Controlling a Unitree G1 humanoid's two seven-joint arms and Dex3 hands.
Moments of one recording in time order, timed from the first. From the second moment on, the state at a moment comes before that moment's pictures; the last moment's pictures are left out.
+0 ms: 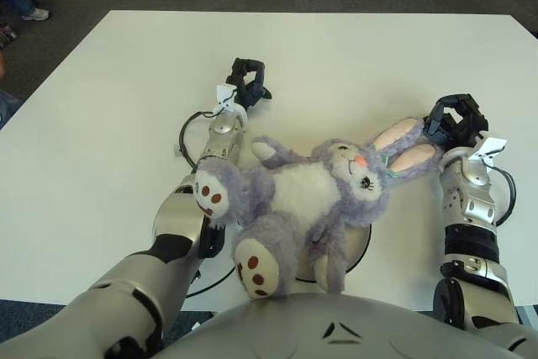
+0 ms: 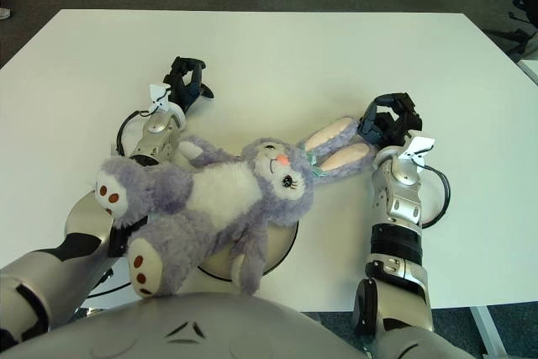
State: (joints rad) left arm -0.77 -0.03 0.16 1.10 -0.07 -0.40 -0.02; right arm -0.25 -0.21 -0.38 0.31 0.22 -0.04 -0.07
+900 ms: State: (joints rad) left arm -0.79 -0.03 0.17 1.13 -0.07 -0.40 0.01; right arm -0.26 -0.21 -0.38 0.35 0.22 -0.09 -0.06
